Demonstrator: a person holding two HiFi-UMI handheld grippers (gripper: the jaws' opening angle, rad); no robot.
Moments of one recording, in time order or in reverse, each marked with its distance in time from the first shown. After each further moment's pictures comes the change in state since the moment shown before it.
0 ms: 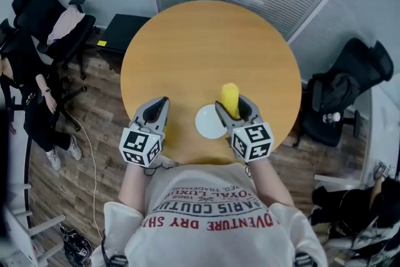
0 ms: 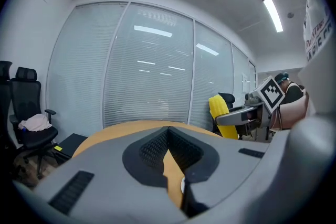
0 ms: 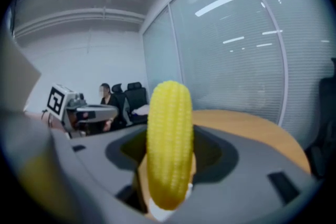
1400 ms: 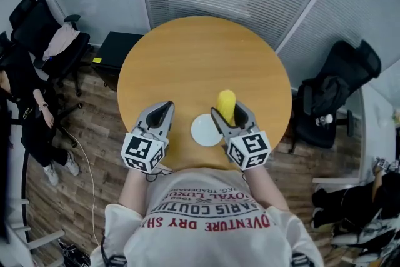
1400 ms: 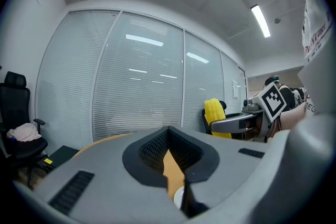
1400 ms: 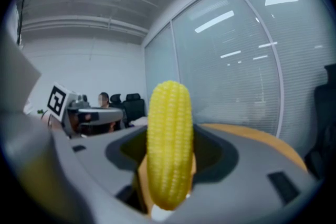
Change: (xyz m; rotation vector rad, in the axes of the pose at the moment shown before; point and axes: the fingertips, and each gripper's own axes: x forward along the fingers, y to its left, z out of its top) left arm 0.005 -0.039 0.051 0.051 -0.097 -0.089; right arm -0.033 0.008 0.039 -0.021 -0.160 -0.032
